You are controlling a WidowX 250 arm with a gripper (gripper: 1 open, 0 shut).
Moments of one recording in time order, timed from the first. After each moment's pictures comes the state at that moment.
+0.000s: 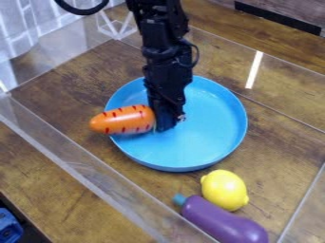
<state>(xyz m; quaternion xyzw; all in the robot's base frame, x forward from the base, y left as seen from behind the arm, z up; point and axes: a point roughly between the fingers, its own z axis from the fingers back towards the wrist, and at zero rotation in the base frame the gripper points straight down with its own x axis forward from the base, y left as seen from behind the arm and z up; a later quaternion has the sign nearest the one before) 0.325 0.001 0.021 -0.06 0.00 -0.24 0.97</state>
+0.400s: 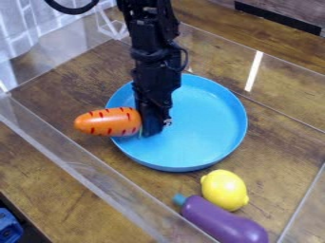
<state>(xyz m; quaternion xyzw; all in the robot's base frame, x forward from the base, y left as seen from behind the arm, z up) 0.311 0.009 0.024 -0.05 0.02 -0.25 0.97</state>
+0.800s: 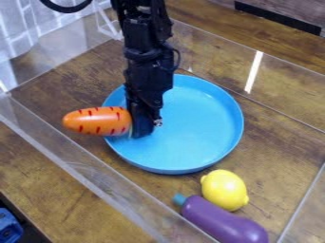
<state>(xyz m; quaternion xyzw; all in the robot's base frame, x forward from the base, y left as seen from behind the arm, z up) 0.304 0.016 0.027 -0.05 0.04 -0.25 0.97</state>
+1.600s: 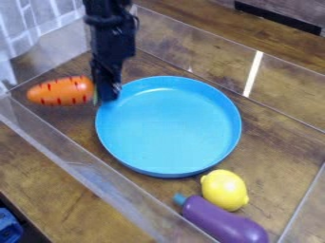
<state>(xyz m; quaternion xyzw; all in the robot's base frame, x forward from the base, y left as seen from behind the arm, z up) 0.306 0.090 0.052 -0.04 0.03 -0.25 0.97</state>
